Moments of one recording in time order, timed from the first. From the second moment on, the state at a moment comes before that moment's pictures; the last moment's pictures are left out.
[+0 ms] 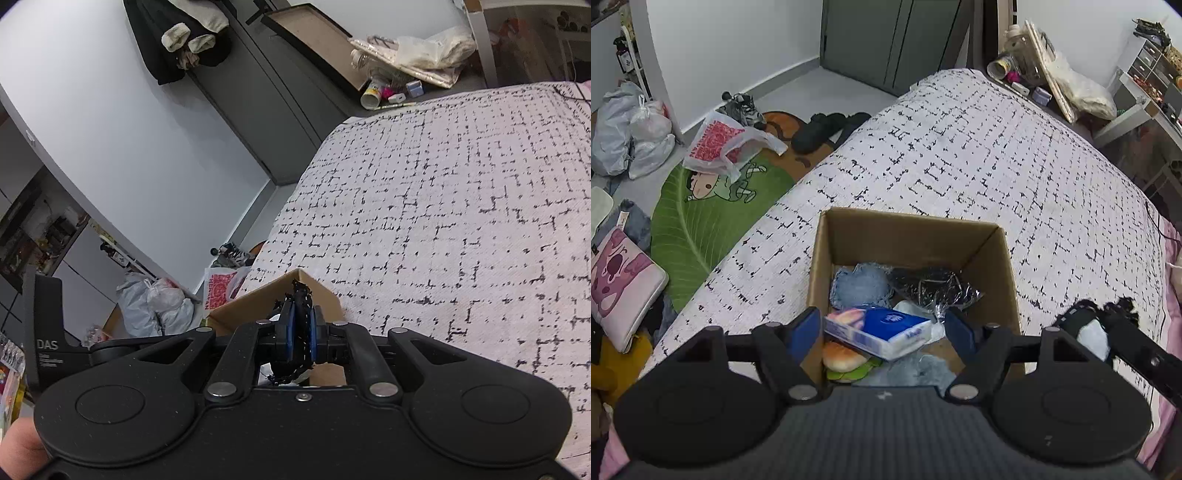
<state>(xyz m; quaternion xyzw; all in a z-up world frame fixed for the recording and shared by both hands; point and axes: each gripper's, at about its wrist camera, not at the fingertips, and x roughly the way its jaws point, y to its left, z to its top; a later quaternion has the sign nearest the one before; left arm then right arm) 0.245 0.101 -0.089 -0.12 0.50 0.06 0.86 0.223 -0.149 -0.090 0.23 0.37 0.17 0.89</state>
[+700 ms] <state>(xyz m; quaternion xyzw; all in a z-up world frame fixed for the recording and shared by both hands) 0.222 0.103 -0.074 -0.10 0.50 0.05 0.86 0.218 -0.129 -0.099 0.22 0.39 0.20 0.87</state>
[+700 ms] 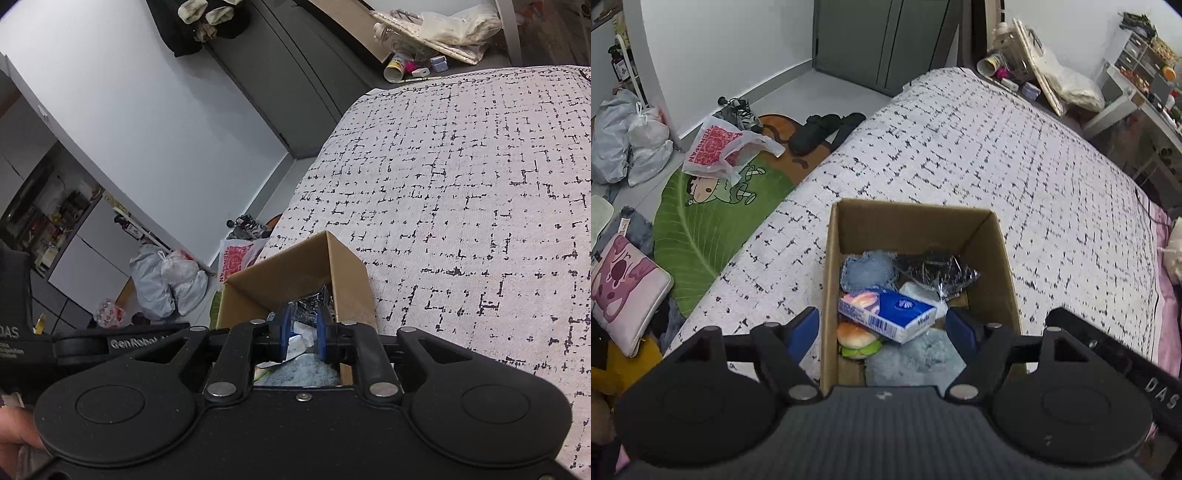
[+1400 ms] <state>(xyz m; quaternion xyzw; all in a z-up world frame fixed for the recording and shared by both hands) 0.184 0.066 -0.043 -0.09 0.47 0.04 0.88 0.205 -0.184 -0.066 0.27 0.37 0.23 0.86</state>
